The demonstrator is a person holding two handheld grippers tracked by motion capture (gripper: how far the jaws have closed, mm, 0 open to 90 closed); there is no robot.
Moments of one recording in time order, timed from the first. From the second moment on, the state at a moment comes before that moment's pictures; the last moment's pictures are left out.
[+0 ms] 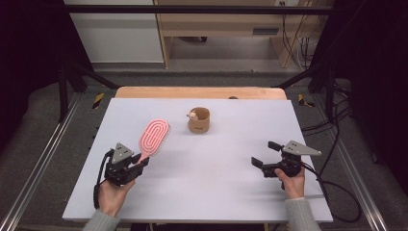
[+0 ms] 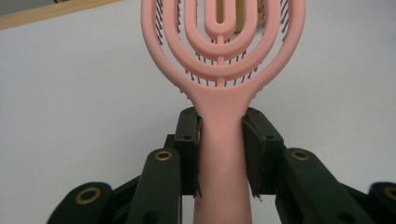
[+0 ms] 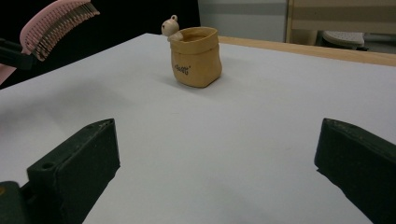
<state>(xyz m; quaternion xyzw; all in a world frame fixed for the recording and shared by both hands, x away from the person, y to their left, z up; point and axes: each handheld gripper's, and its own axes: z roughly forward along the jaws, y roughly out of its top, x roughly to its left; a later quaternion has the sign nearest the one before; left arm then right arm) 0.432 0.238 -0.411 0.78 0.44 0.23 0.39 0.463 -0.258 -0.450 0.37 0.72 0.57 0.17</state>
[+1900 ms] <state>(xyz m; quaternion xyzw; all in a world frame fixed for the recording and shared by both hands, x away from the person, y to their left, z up) 0.445 0.174 -0.413 0.79 0.40 0.22 0.41 0.460 -0.222 -0.435 0.36 0.71 0.58 0.15</state>
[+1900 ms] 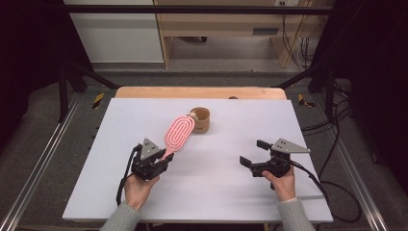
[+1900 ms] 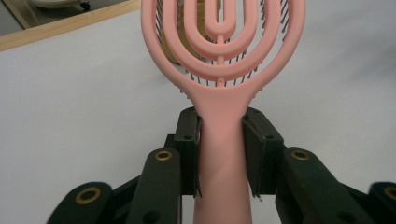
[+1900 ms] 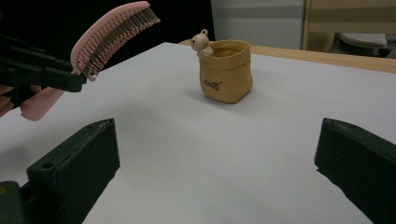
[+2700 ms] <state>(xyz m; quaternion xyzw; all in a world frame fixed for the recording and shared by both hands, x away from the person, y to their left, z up) 0.440 0.151 -0.421 0.80 0.38 0.22 0.41 0.461 -0.205 -0.433 0.37 0.71 0.58 0.14</state>
